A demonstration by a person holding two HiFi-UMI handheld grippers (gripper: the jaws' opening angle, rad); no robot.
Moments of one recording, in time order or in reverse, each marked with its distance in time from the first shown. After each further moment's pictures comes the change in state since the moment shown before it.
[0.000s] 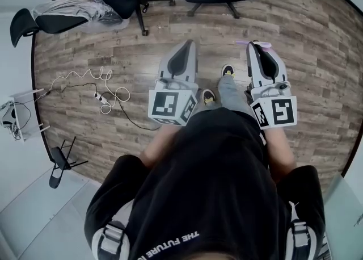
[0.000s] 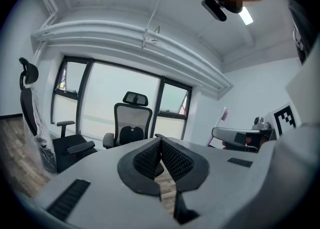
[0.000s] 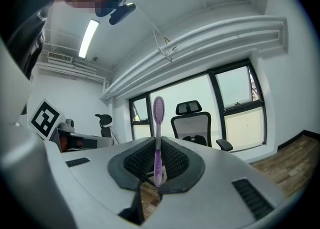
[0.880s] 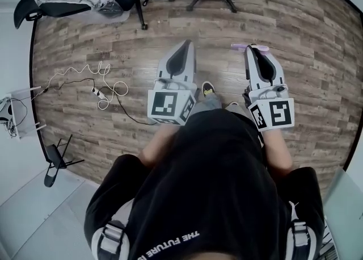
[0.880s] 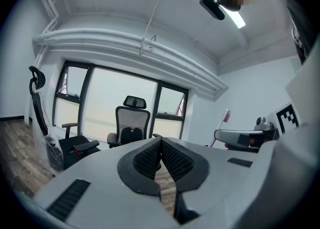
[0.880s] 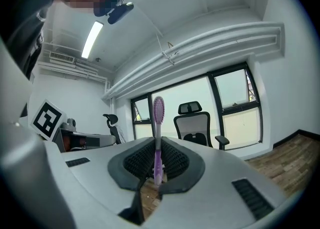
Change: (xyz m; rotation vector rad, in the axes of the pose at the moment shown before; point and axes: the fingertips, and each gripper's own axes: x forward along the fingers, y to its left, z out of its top) left arm -0.110 -0.034 -0.015 0.026 -0.037 -0.011; right arm -0.100 0.073 -0.007 -0.001 -0.005 -0.010
